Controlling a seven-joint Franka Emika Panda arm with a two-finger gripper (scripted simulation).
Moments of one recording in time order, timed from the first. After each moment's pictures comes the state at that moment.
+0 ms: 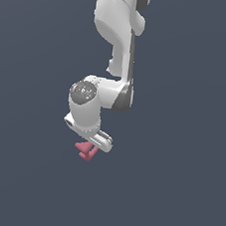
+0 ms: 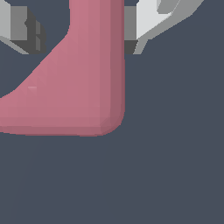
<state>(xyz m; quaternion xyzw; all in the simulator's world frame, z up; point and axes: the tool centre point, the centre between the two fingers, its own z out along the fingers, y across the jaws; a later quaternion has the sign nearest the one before) 0.061 -0.082 0.091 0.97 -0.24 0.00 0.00</state>
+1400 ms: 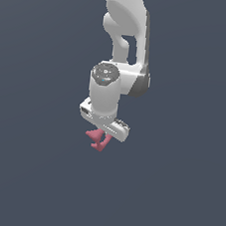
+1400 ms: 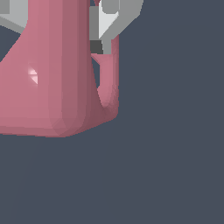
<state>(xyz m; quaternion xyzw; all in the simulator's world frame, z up) 0.029 -0.030 0.131 0.97 -0.24 0.00 0.00</state>
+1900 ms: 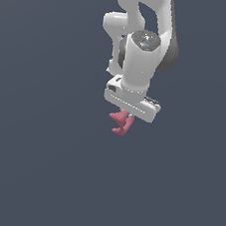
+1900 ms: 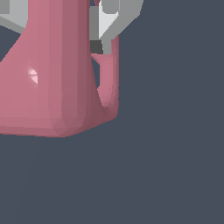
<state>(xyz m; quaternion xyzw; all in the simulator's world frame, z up) -0.022 0.055 0.199 0.97 -0.24 0.00 0.00</state>
